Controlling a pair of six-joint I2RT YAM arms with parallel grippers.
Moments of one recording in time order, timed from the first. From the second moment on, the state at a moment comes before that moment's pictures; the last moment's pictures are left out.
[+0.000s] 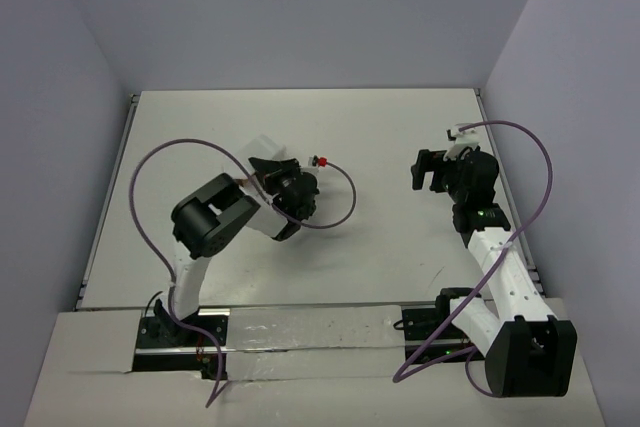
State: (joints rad) left arm -0.85 2.10 0.94 1.02 -1.37 1.50; right arm -0.03 0.93 0.62 -0.05 -0.17 0.02
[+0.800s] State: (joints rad) left arm -1.01 2.26 1.01 1.38 -1.31 2.00; right arm -0.04 0.91 0.62 -0.05 -0.15 0.02
